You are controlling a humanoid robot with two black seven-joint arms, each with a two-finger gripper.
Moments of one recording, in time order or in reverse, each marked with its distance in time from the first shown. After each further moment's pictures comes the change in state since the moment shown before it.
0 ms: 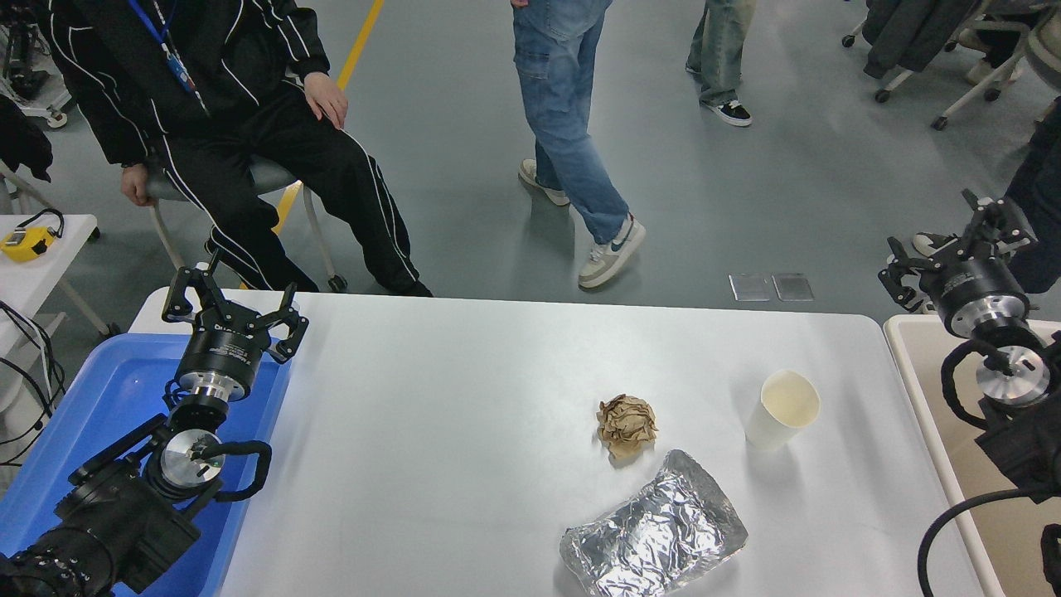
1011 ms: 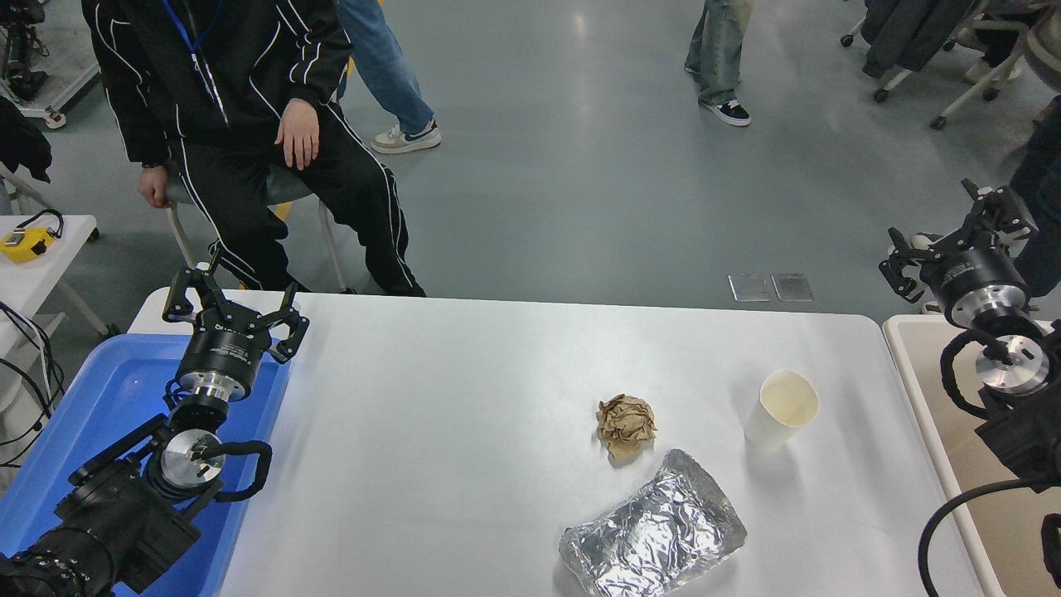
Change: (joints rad) left arm 0.000 0.000 0.000 0.000 -0.001 0.000 0.000; right arm 0.005 -0.031 -0.005 -0.002 -0.002 -0.004 0.000
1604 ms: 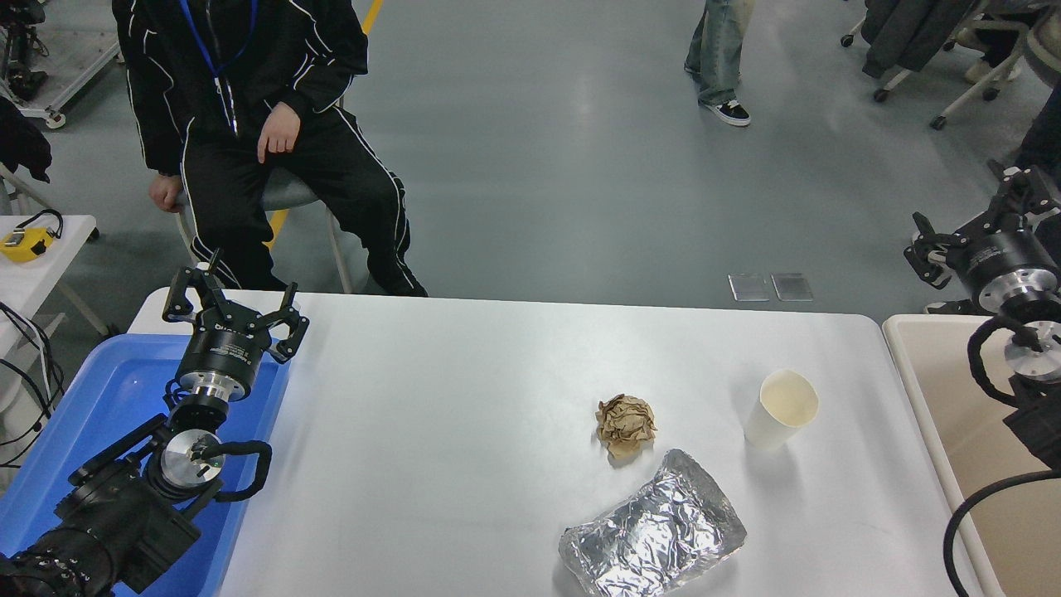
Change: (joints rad) left arm 0.000 0.000 0.000 0.000 0.000 0.000 0.000; right arm 0.029 -0.077 -0.130 -0.017 -0.035 -0.001 -0.002
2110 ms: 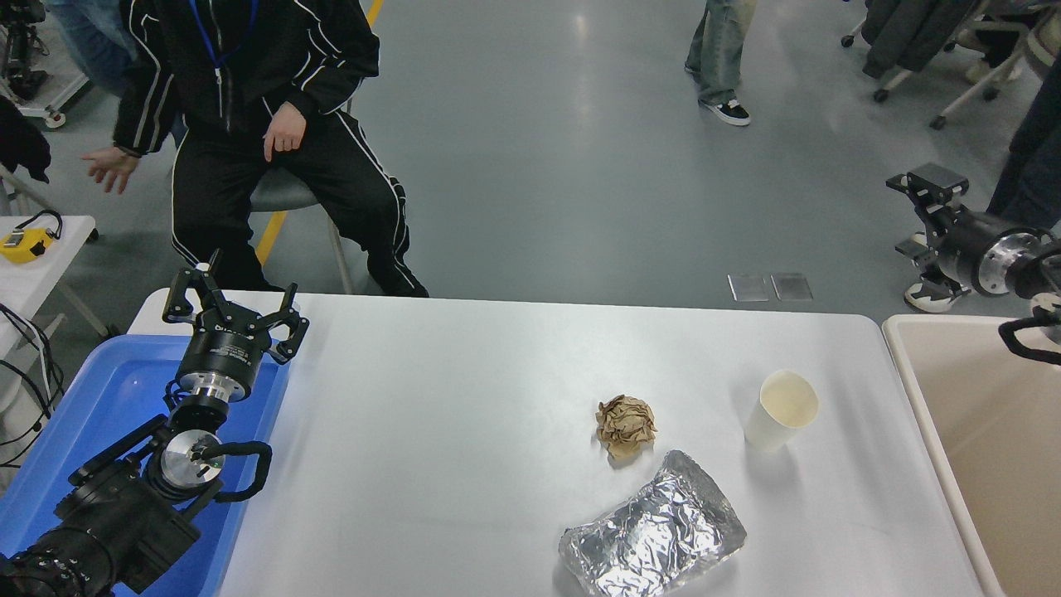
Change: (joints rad) left arm 0.000 0.000 0.000 0.000 0.000 0.000 0.000; right arm 0.204 -0.007 -0.819 -0.003 -0.381 0.014 0.037
